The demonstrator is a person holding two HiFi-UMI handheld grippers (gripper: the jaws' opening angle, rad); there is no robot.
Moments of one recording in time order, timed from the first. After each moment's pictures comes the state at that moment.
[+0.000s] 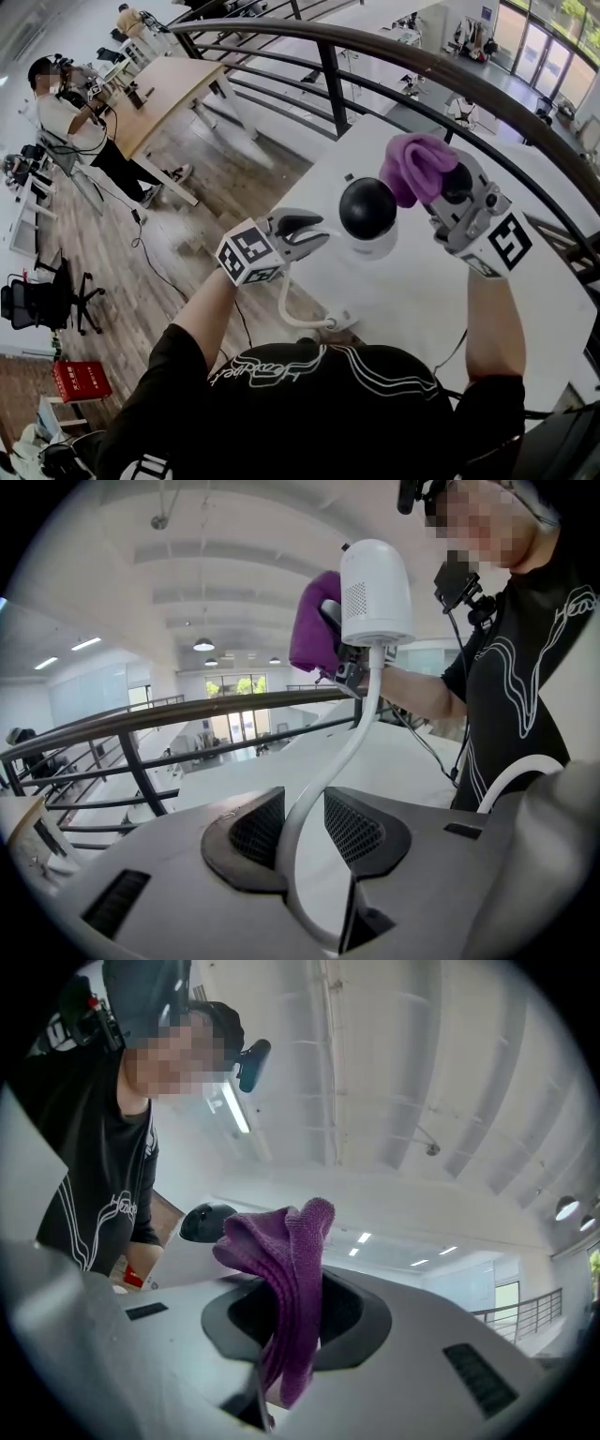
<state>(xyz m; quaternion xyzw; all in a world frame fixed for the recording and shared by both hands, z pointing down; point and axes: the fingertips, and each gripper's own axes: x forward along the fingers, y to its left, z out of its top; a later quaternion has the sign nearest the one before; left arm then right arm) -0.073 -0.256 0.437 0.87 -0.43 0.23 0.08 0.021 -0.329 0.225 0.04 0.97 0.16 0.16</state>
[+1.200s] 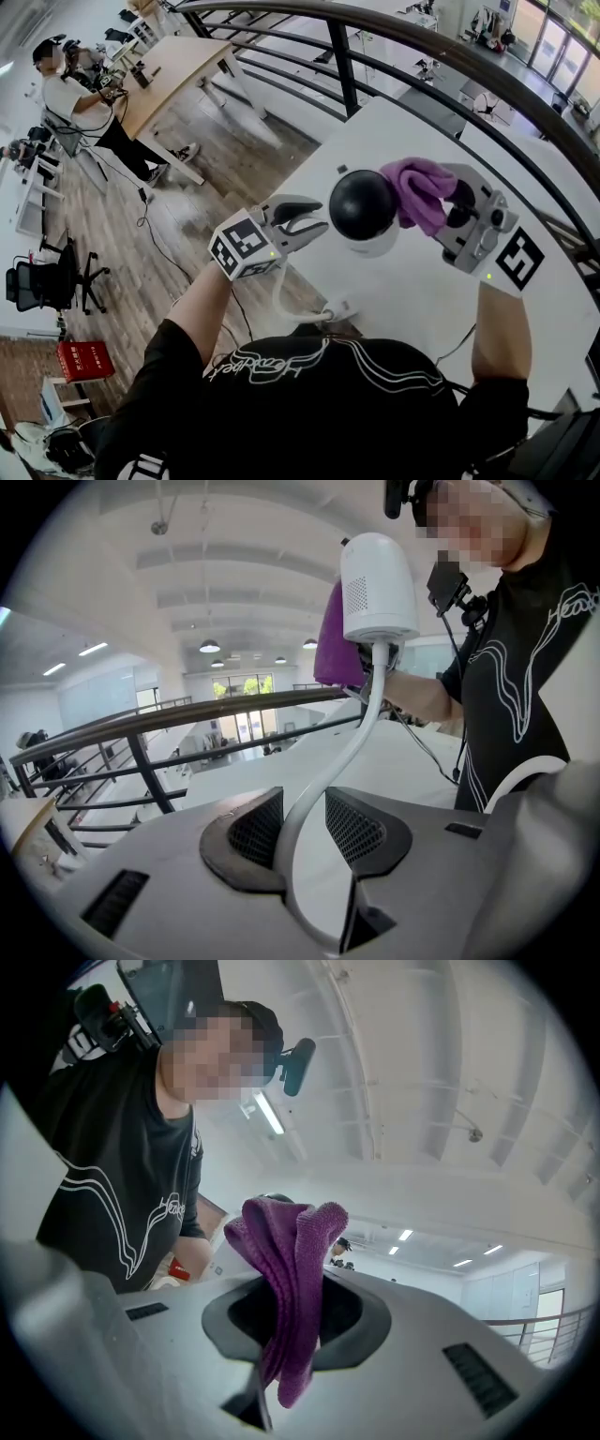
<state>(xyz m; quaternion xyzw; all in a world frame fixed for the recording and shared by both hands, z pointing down) -0.080 -0.255 0.432 0.86 -0.45 0.24 0.08 0.023 -0.286 0.252 0.17 0.96 0.19 0.13</state>
